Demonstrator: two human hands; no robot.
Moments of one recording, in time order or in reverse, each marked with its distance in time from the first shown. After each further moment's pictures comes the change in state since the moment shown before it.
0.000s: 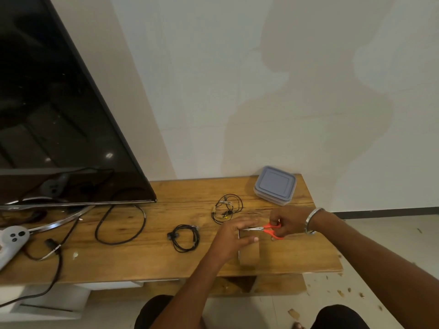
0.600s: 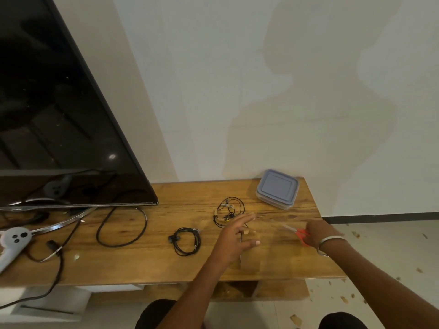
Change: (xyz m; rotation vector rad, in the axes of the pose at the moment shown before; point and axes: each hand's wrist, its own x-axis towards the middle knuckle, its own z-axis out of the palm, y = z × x) left_hand 0.001 0.004 0.003 -0.014 0.051 -0.079; right_hand -0.012 0.051 0.051 -0.064 0.175 0.662
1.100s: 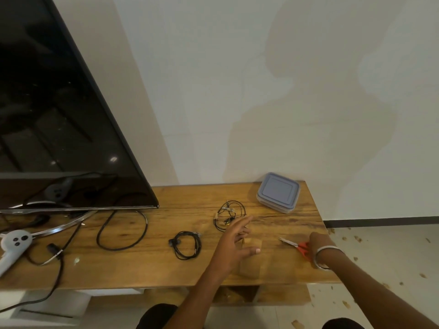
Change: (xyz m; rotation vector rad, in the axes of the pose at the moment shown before) left_hand -0.007 -0.003 0.001 -0.101 -0.001 0.006; right_hand -0.006 -0.010 0.020 0.147 -0.084 0.176
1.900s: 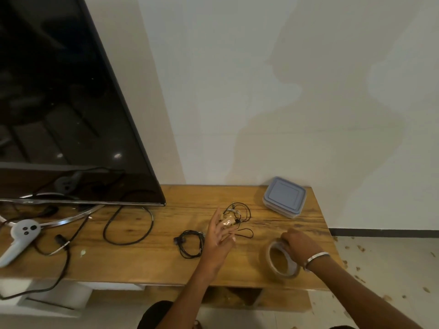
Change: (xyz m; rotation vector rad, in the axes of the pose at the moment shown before) left_hand -0.011 -0.016 -0.034 -0.298 0.271 -0.128; right_hand -0.019 -0.042 -0.001 -0.021 0.264 -0.549
